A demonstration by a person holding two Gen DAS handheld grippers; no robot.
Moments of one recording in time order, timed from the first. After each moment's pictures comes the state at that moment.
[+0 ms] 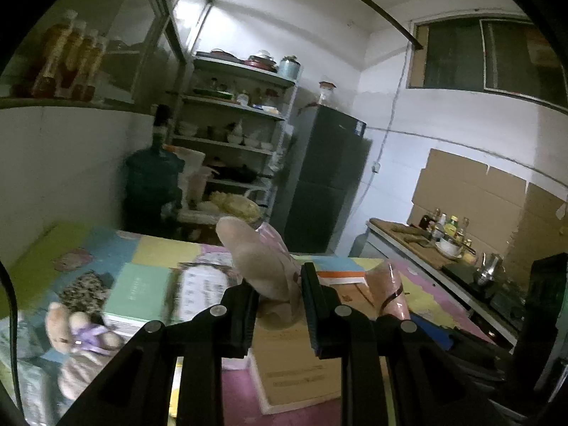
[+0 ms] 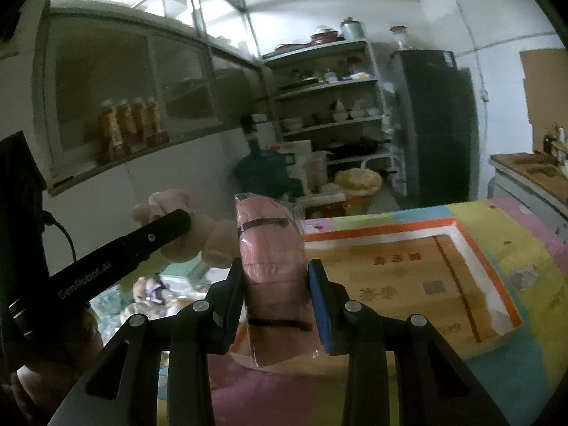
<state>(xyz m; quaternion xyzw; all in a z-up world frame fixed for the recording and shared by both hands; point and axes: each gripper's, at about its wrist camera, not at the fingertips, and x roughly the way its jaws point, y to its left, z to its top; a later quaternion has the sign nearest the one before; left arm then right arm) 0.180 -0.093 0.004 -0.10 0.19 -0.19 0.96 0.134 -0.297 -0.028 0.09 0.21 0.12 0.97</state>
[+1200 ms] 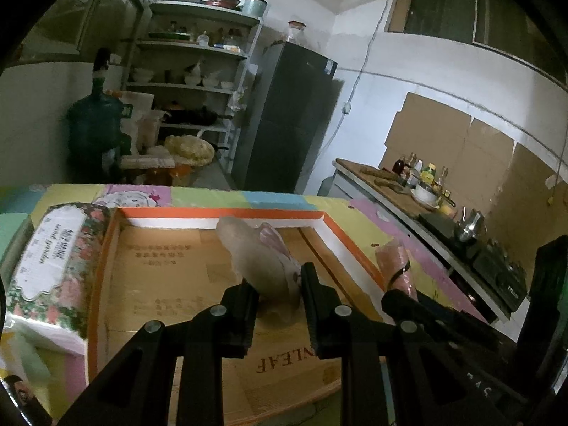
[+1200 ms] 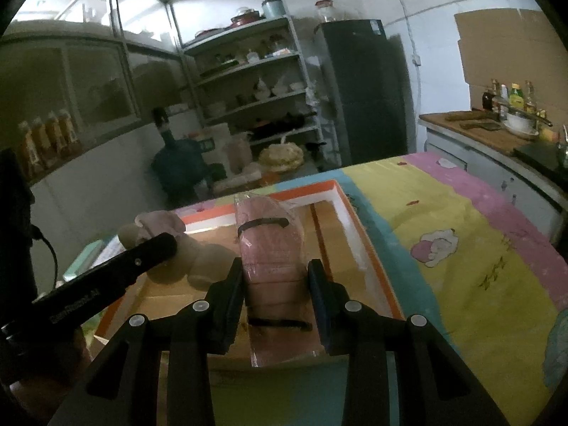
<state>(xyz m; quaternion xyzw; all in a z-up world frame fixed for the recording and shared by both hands) 0.235 -0.222 -0.053 -0.07 0.30 -0.26 0.92 0.153 -0.427 -0.070 0.12 0.27 0.00 0.96</state>
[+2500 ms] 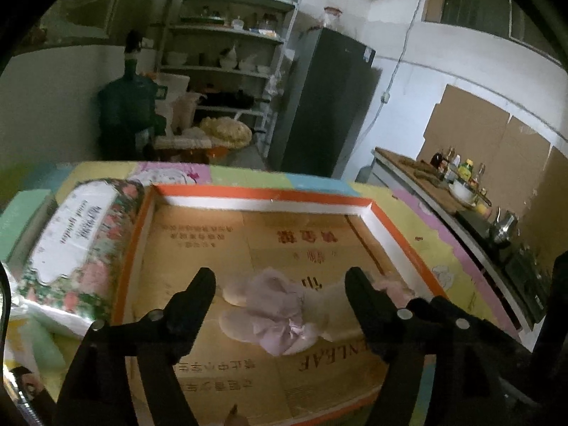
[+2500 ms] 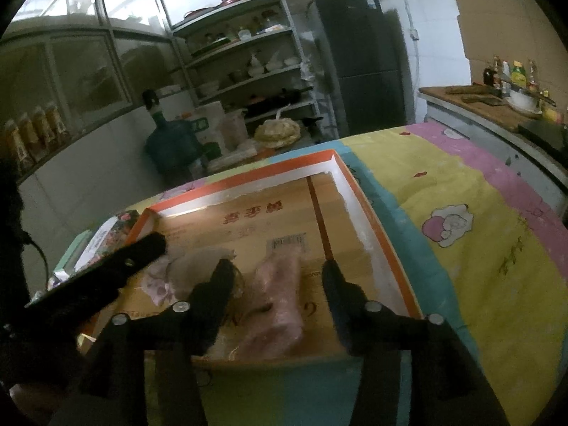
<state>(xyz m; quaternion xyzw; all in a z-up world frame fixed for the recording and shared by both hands) 0.248 -0.213 -0.065 -0.07 0.33 -0.18 0.92 0.182 -0.433 -0.093 0.14 0.32 0.00 0.94</state>
